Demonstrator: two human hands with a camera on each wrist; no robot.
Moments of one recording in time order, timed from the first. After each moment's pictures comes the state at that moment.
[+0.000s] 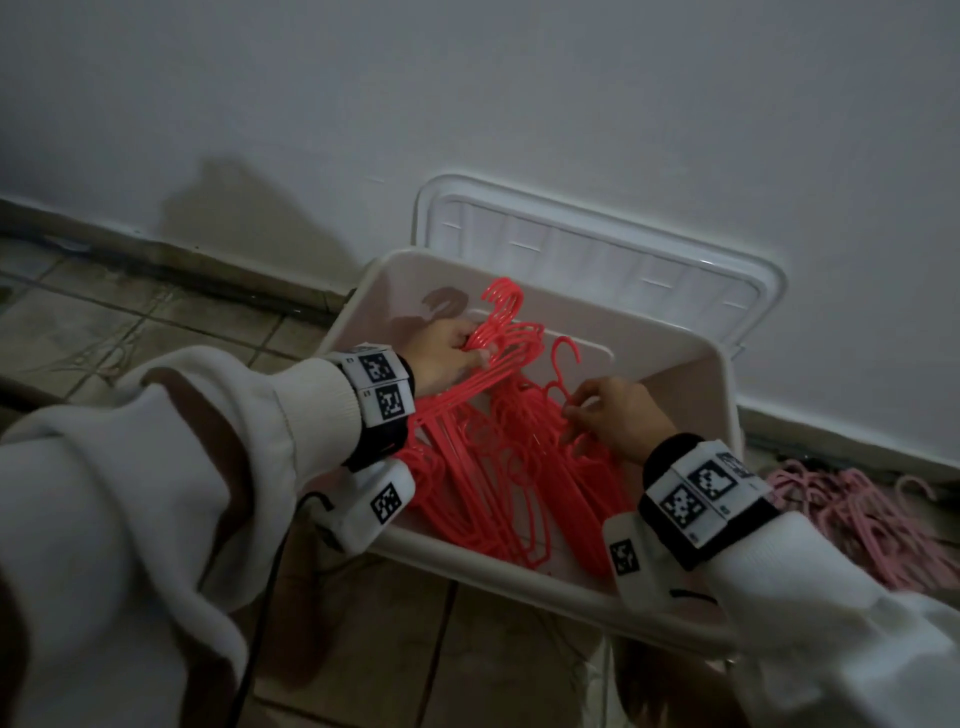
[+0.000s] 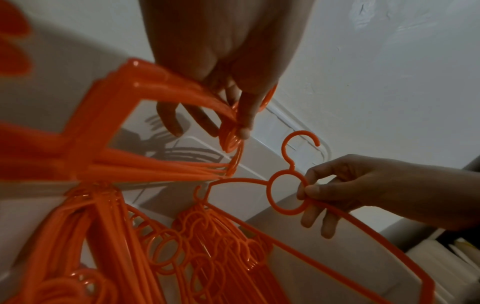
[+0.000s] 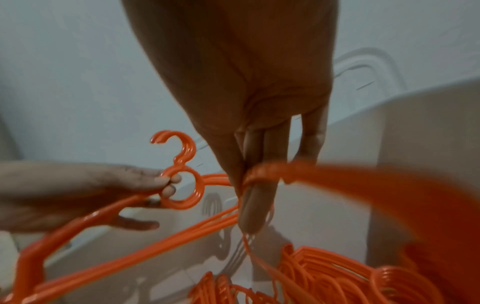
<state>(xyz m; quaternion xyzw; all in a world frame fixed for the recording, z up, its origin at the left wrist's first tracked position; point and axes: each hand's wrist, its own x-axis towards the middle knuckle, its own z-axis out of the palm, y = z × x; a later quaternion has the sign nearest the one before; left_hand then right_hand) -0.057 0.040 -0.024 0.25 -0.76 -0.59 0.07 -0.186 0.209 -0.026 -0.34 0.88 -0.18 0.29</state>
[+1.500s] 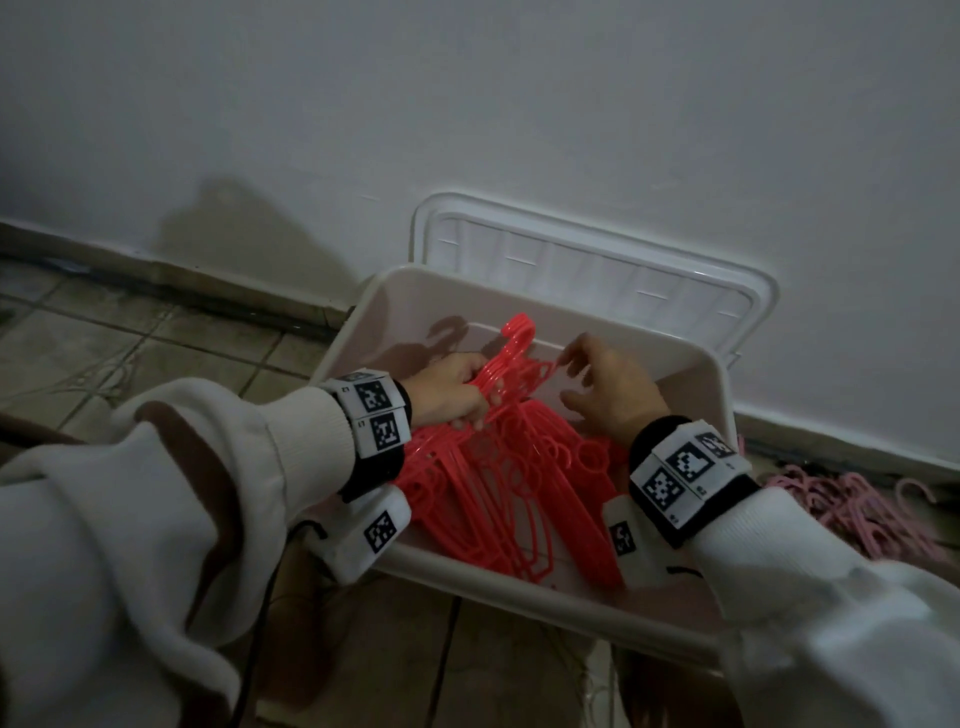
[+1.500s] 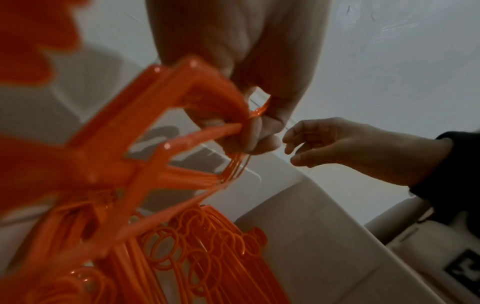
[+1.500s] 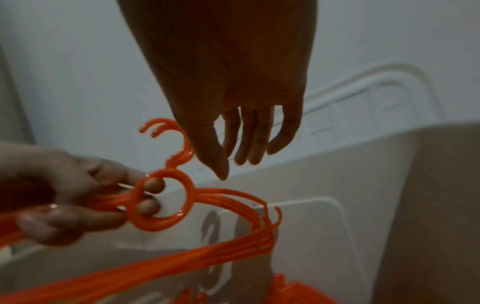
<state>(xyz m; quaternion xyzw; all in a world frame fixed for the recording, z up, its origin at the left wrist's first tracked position) -0.046 0.060 -0.001 0.26 -0.76 -0.59 -0.06 -0.183 0.190 0.001 -0.43 0.87 -0.21 0.13</state>
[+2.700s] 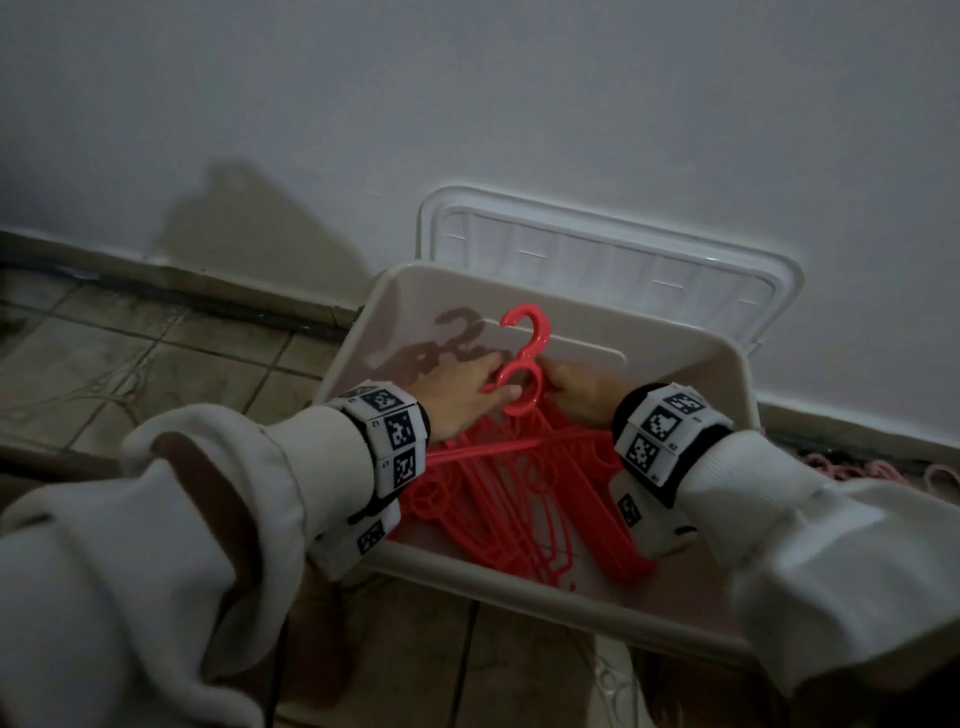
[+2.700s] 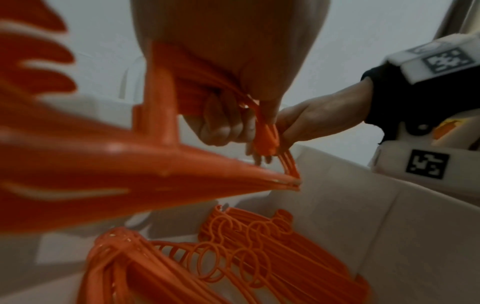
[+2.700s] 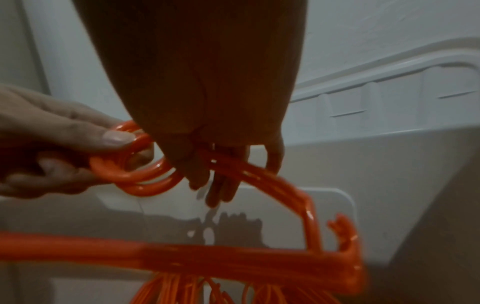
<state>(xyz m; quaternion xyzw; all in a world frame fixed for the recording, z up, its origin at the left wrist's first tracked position) -0.044 0.049 -0.016 0.20 -0.92 -0.34 -0.05 -0.180 0.153 -0.017 -0.53 0.80 -0.08 0.28</state>
